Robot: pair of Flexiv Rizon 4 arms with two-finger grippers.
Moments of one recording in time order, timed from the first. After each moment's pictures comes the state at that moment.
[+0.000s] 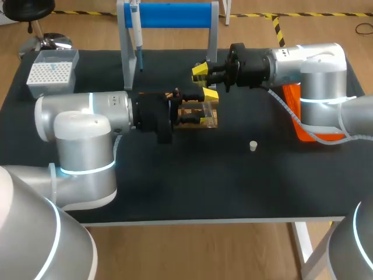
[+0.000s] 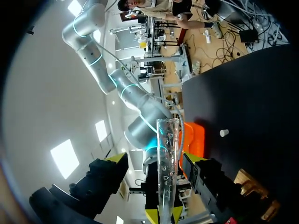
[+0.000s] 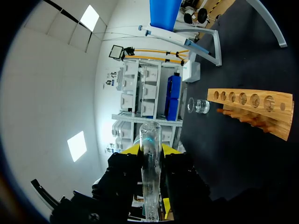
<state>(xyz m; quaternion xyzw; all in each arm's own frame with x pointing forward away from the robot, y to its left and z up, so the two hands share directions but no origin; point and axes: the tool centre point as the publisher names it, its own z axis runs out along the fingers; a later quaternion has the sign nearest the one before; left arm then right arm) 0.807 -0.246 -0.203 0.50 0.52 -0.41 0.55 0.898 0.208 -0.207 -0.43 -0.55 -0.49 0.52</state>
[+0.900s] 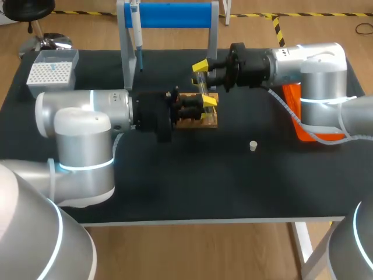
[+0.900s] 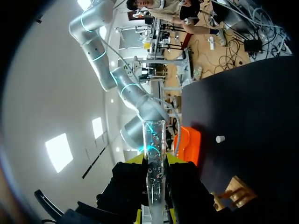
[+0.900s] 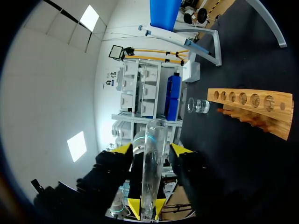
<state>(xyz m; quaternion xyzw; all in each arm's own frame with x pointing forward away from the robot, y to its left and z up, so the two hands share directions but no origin) 0.809 -0.245 -0.208 0.49 0.55 -0.43 0.52 0.897 0.208 -0.206 -0.43 -0.55 -0.49 0.52</state>
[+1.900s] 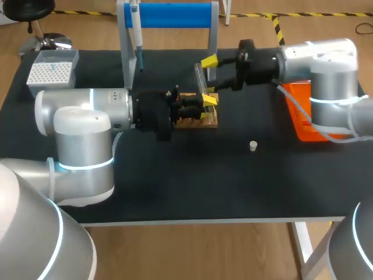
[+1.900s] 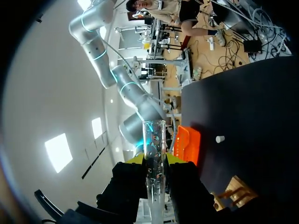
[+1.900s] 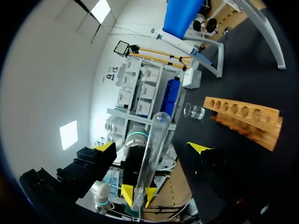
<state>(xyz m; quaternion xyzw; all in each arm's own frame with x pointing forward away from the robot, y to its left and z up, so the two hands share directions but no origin) 0.809 -0.245 -0.207 0.49 0.55 -0.43 0.52 0.892 0.175 -0.205 -0.40 -0.60 -0.52 0.46</state>
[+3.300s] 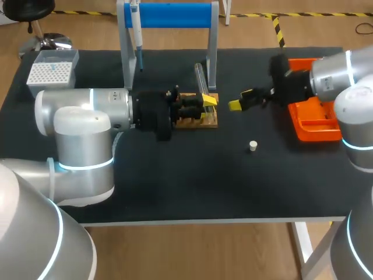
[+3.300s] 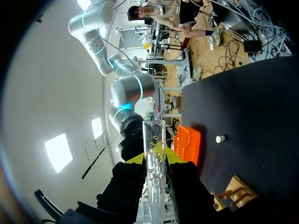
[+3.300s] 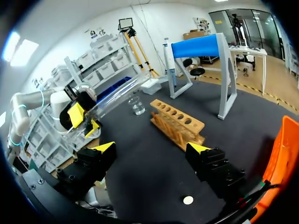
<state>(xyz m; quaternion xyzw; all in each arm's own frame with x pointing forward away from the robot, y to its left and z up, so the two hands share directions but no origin) 0.809 -0.245 -0.207 0.49 0.55 -0.43 0.52 0.862 0.096 -0.270 -0.32 -0.81 -0.49 0.05</state>
